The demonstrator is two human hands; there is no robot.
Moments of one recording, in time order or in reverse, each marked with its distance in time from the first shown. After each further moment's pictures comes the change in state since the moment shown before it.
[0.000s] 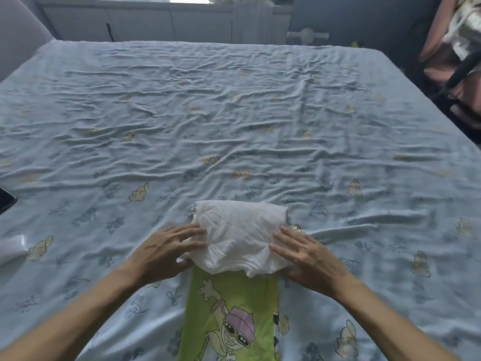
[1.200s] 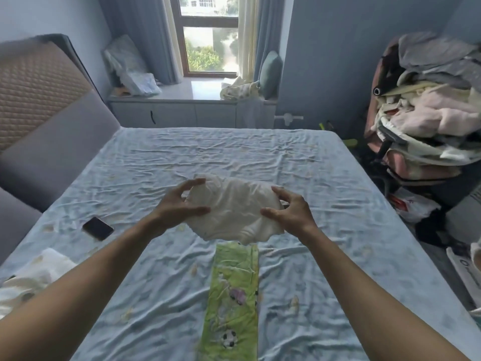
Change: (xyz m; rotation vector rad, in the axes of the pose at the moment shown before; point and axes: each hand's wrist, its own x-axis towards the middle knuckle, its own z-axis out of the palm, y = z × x) left_hand -0.065 0.204 -0.414 -1.054 0.458 -0.522; right_hand -0.055 -0.149 -0.433 0.983 0.481 0.623
